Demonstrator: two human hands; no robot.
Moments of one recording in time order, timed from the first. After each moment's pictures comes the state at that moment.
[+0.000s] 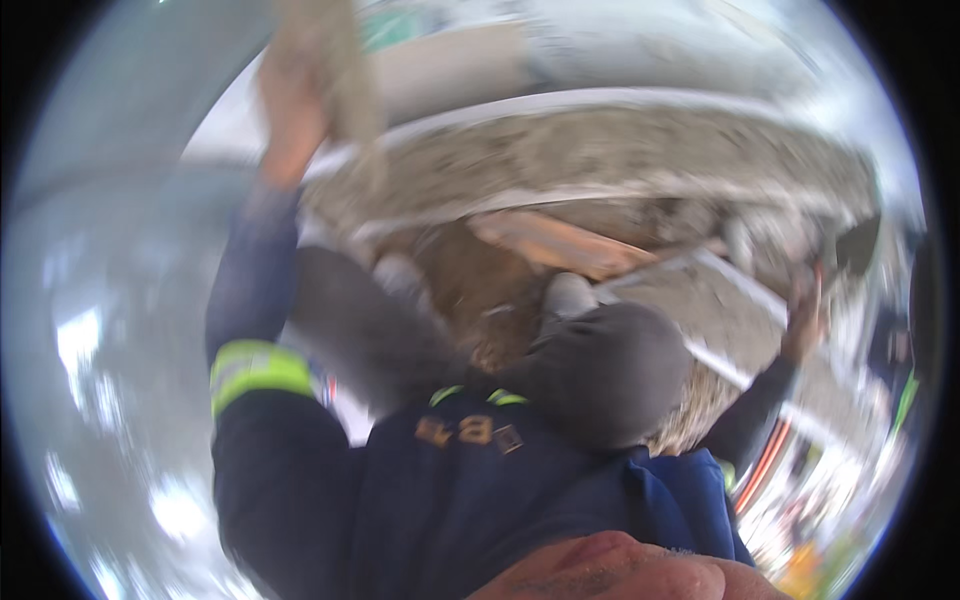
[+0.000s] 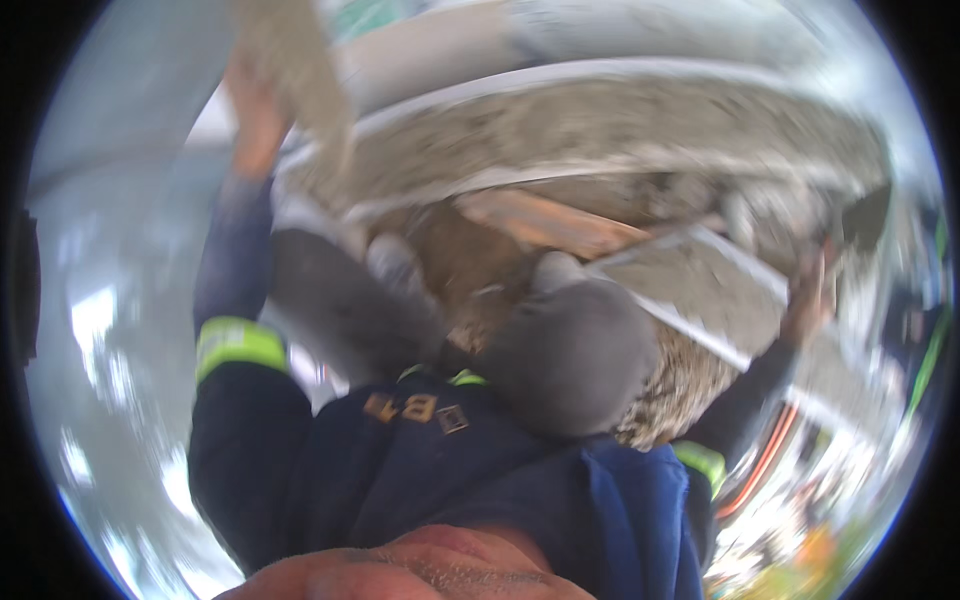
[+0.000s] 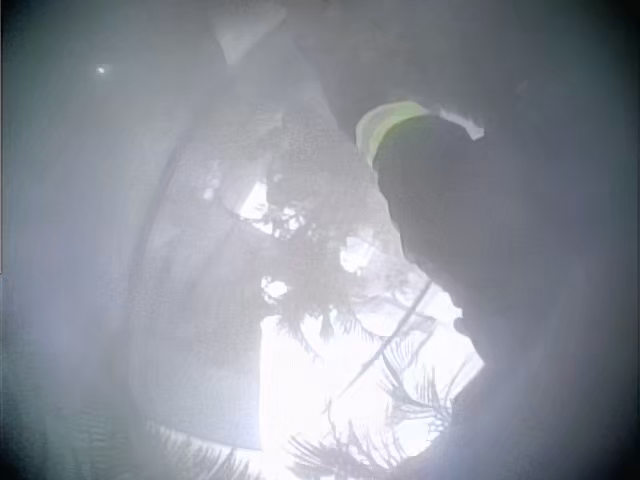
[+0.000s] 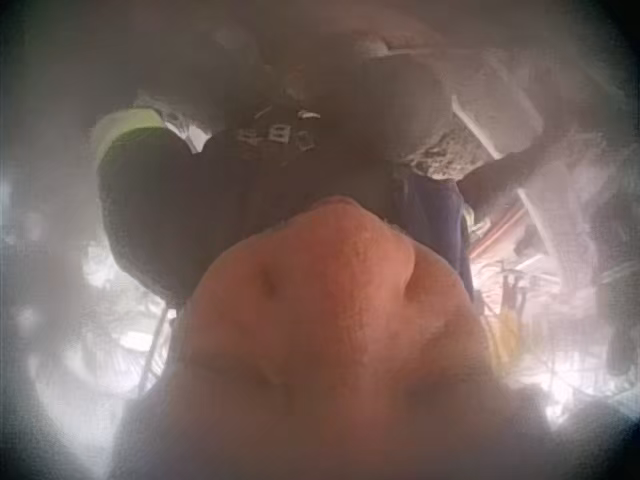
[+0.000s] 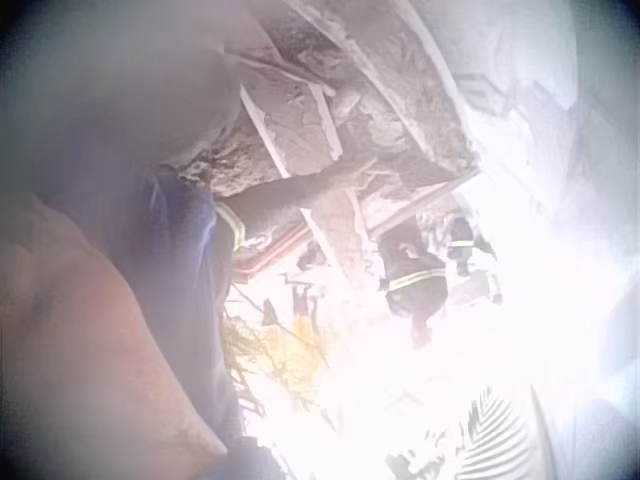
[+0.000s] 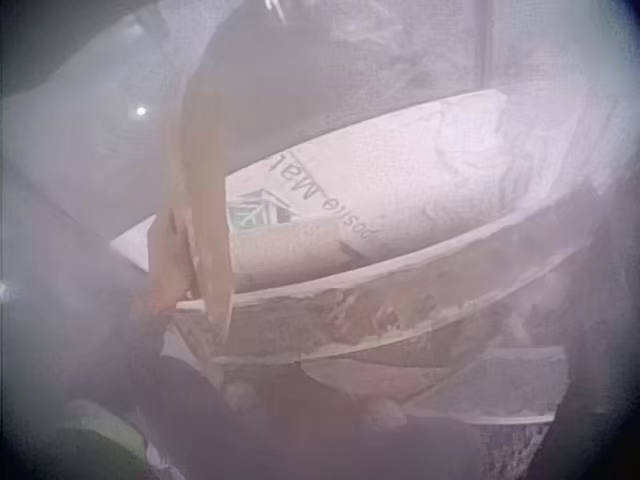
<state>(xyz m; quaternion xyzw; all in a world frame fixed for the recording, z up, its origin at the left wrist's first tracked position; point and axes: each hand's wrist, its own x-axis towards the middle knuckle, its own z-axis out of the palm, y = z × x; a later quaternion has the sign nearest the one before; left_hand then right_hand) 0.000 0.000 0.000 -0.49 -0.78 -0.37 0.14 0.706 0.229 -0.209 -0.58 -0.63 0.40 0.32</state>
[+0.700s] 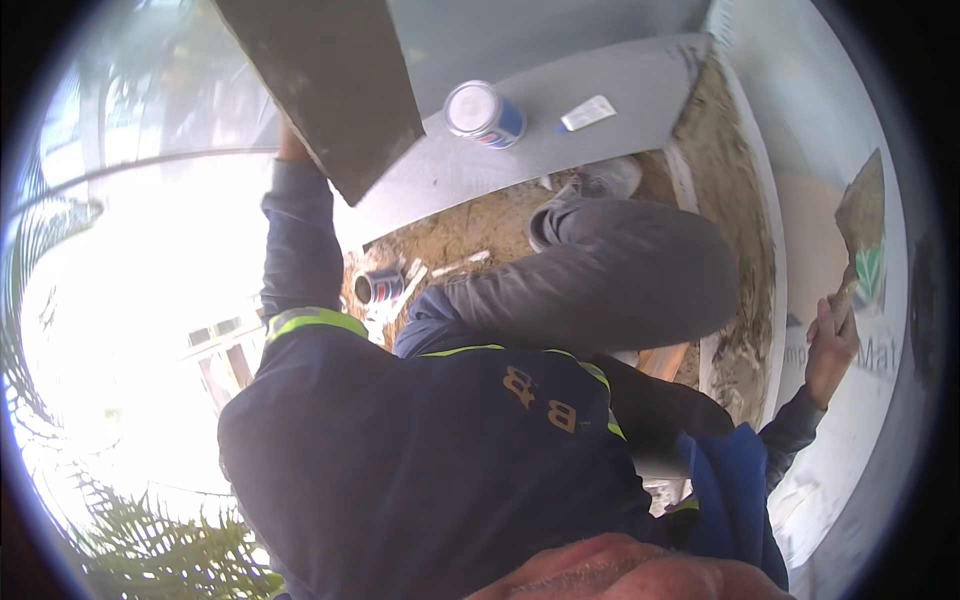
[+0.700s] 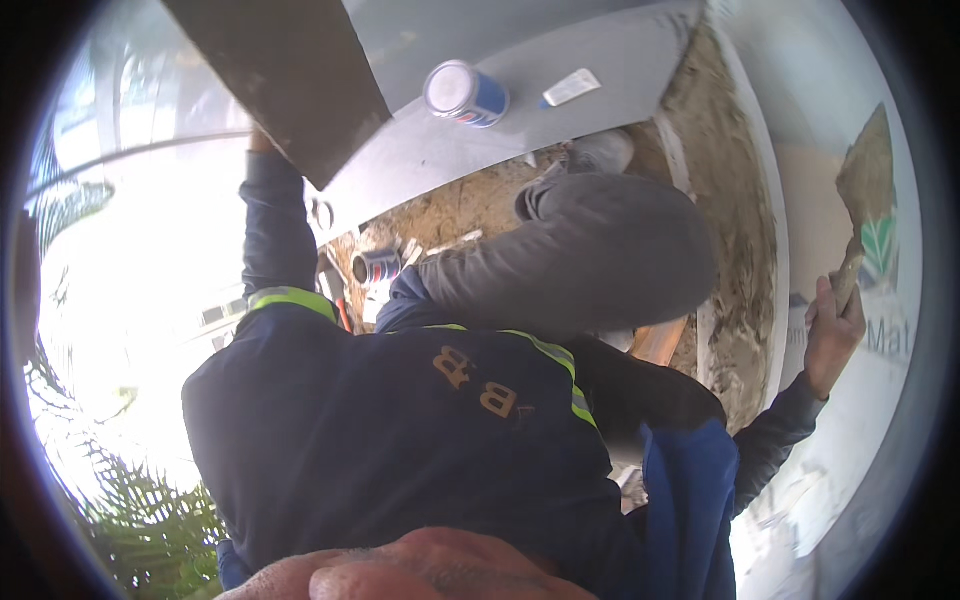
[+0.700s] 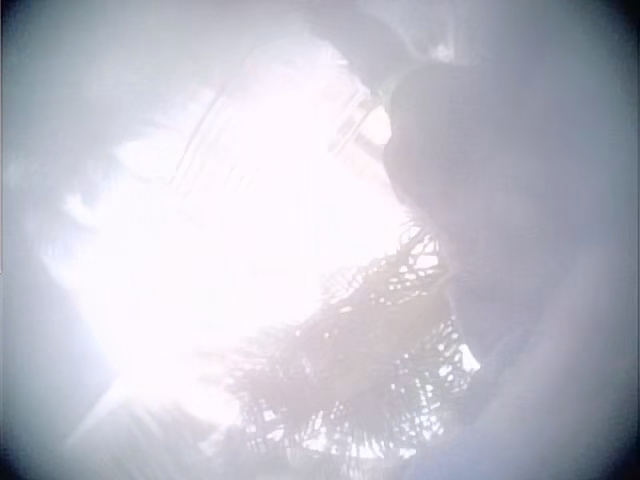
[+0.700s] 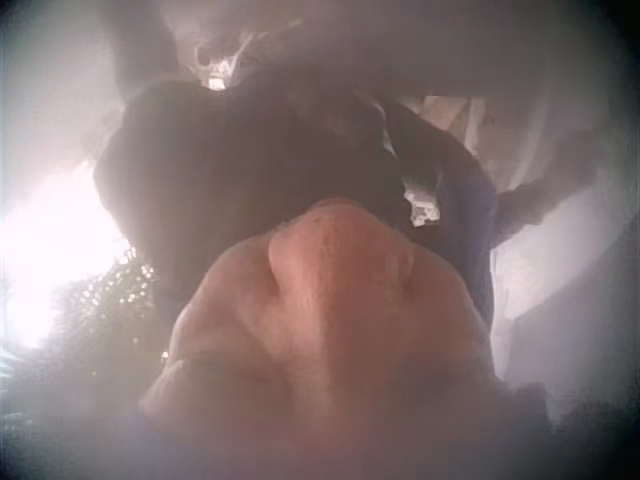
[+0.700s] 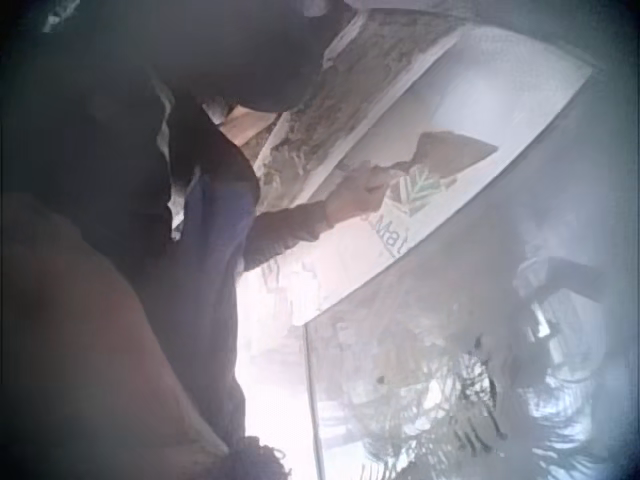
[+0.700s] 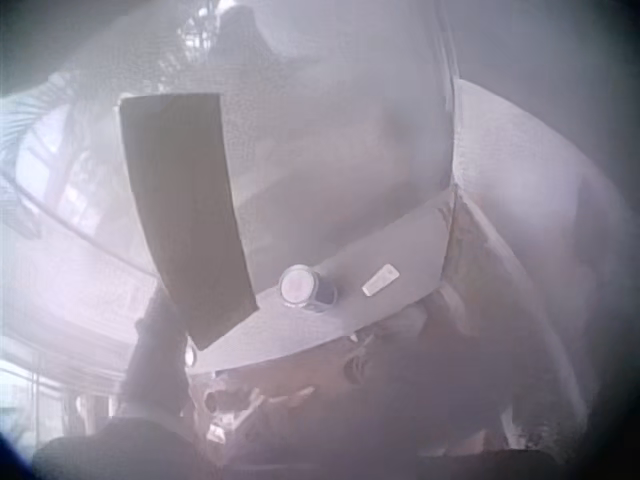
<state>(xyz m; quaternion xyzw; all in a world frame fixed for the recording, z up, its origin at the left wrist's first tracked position) 0.277 -0.596 0.048 0.29 -0.90 -0.15 0.30 0.055 0.036 -0.081 0.03 -0.89 0.44 -0.14</state>
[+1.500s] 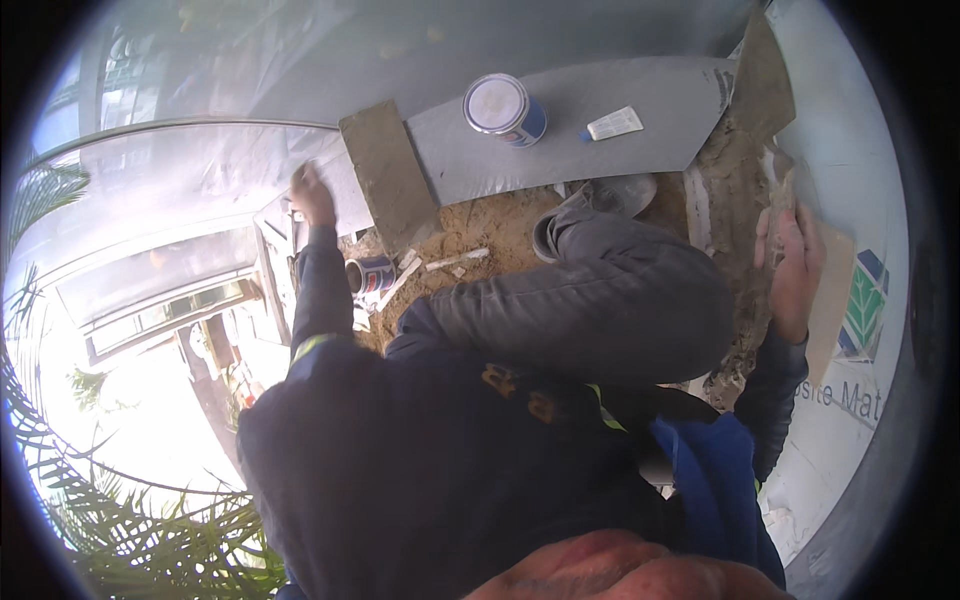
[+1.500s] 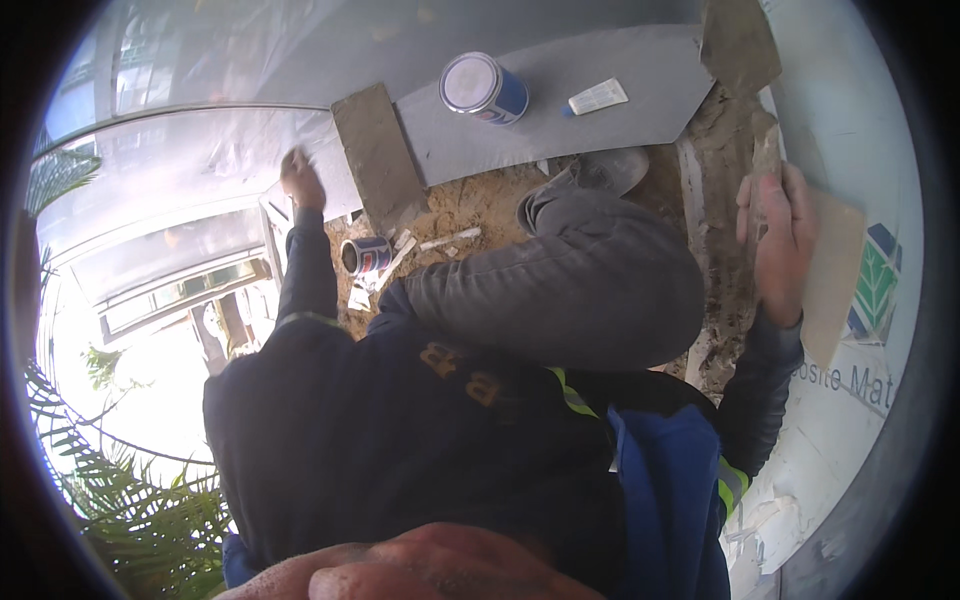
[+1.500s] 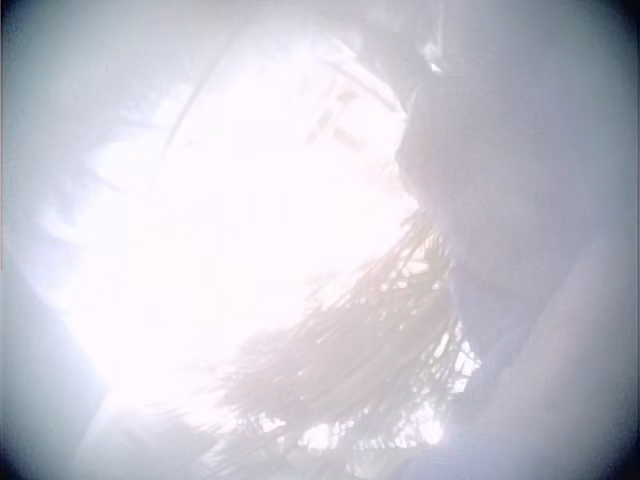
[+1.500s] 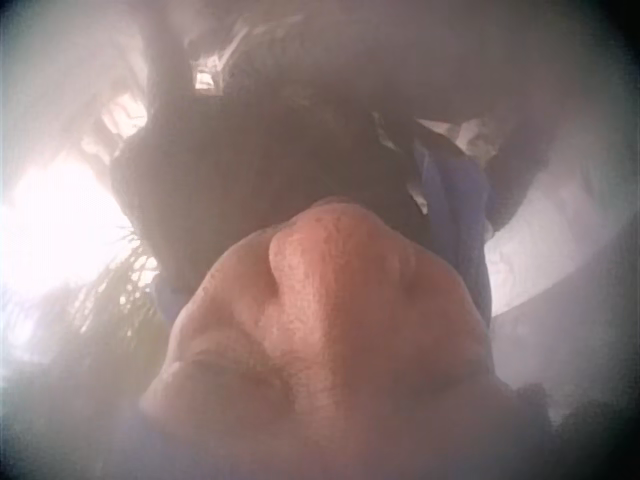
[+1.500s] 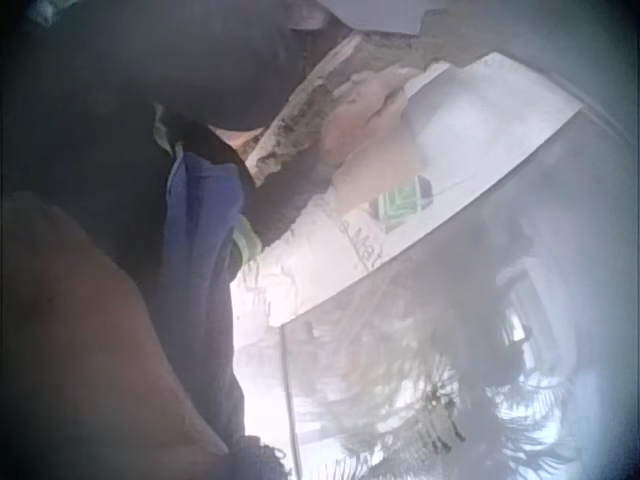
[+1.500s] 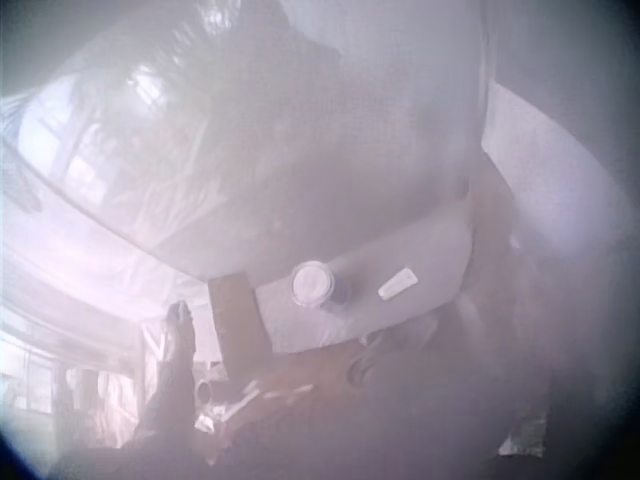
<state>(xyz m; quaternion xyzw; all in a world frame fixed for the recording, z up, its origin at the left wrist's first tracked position) 0.529 -0.685 -0.122 0.59 -0.73 -0.09 0.35 0.054 -0.174 -0.051 0.17 -0.69 0.65 -0.28</state>
